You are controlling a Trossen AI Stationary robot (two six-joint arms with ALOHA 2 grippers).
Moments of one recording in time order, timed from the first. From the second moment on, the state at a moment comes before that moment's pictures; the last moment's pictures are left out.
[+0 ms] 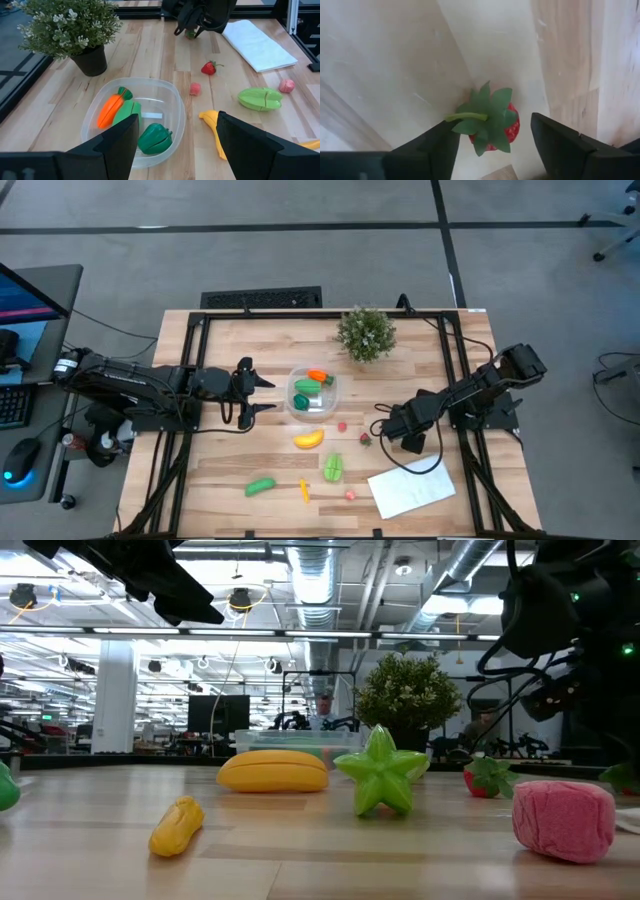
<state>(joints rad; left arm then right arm) -0.12 0.87 0.58 -0.17 -0.18 -0.07 0.32 1.59 0.75 -0.99 0.05 0.67</state>
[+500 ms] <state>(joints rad) -0.12 0.87 0.58 -0.17 -0.18 -0.07 0.32 1.59 0.75 -0.95 0.05 0.67</state>
